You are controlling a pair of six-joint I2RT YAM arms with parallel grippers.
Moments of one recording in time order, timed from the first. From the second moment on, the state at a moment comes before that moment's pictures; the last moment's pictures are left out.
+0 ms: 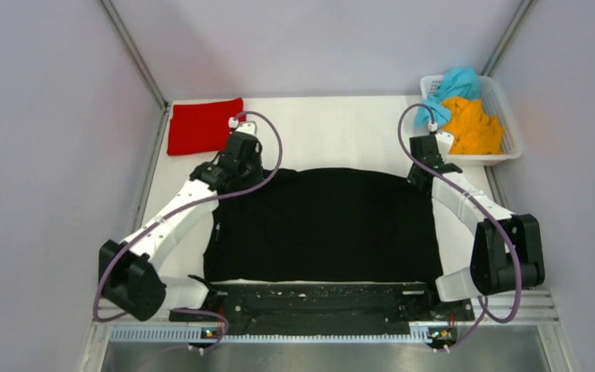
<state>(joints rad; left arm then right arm) -0.46 1.36 1.13 -0.53 -0.19 -0.40 0.17 1.45 0.91 -0.34 0.47 0.46</state>
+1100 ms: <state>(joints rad) -0.57 0.72 0.67 -0.82 -0.08 -0.74 0.19 1.17 0.76 -0.51 0.50 0.50</state>
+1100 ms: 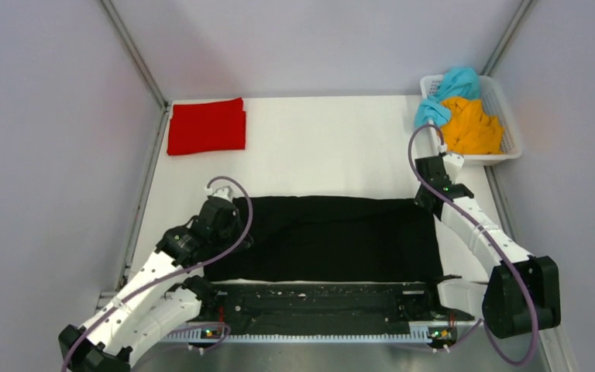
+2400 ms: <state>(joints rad) -0.52 1.40 0.70 -0.29 0.08 -0.87 0.20 1.37 0.66 -0.19 -0.10 0.52</state>
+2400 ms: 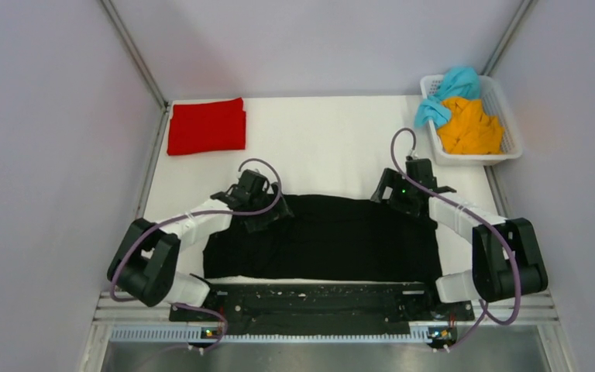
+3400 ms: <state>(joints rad) -0.44 2.88 2.49 0.20 0.45 -1.18 0.69 1.20 0.56 -0.41 -0.31 0.62</state>
